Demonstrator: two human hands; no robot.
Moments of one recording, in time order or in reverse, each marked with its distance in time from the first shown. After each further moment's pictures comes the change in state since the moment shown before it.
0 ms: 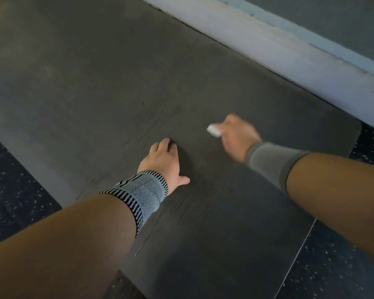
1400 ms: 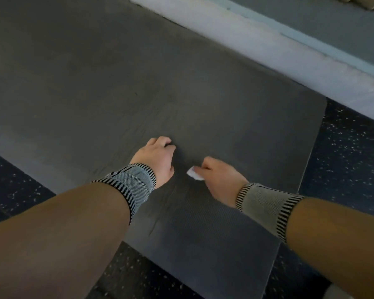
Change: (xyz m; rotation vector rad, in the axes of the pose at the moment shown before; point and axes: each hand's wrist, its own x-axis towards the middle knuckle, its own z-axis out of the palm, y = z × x) left_hand -0.024 -0.039 0.015 0.033 0.097 0.300; right_hand -0.124 -0.093 0.046 0.188 -0.093 -0.096
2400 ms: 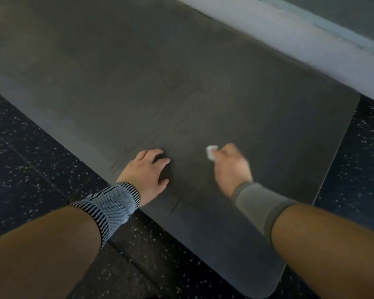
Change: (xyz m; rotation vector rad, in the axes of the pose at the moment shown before) left_hand -0.092 -0.052 0.034 -0.023 -0.025 -0.073; right_hand 0.010 -0.045 0.015 0.001 0.159 0.363
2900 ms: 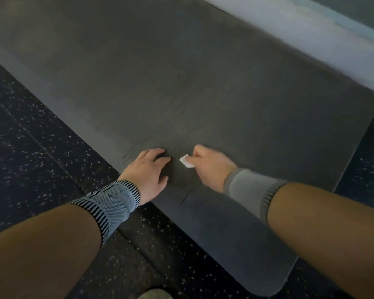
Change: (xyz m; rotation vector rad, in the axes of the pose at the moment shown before) left_hand -0.019 -0.015 0.007 -0.084 0.019 -0.046; right_hand 0.013 -0.039 0.014 -0.013 -0.187 -0.501
